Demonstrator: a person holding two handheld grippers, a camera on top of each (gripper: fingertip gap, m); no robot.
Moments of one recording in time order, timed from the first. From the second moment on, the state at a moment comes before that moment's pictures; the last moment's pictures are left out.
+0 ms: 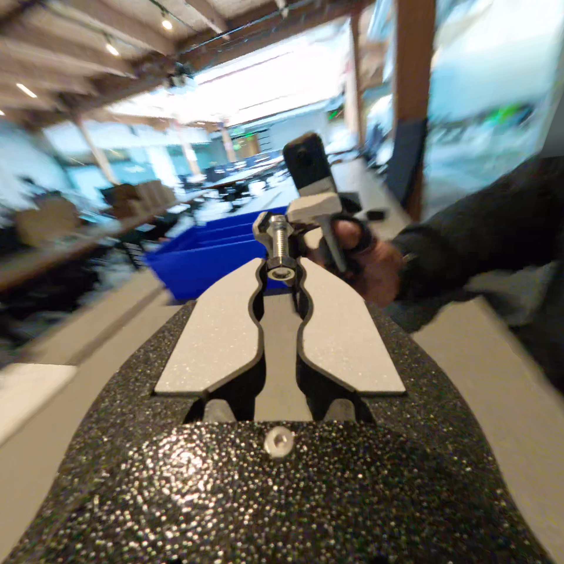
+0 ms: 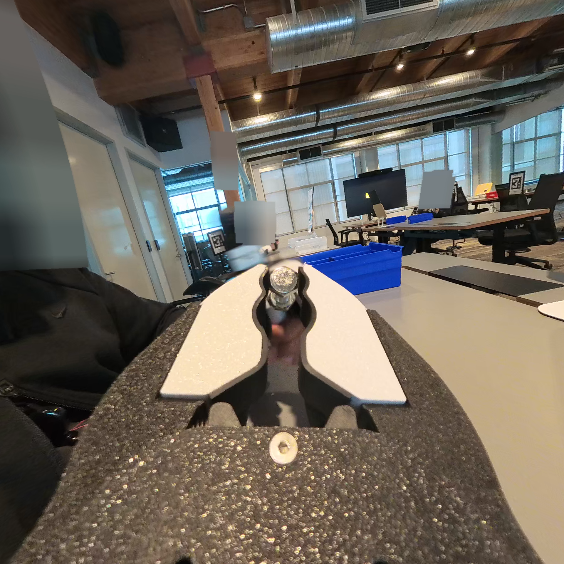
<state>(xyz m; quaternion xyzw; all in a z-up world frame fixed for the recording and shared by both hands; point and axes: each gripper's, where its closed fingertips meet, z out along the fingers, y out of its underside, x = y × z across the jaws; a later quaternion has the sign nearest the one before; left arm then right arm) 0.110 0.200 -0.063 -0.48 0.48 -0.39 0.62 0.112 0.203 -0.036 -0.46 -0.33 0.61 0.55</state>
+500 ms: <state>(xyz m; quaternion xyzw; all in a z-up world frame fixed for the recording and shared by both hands) 0.108 0.204 -0.055 -0.49 0.42 -0.48 0.60 0.115 0.204 -0.035 -0.46 -0.33 0.61 0.55</state>
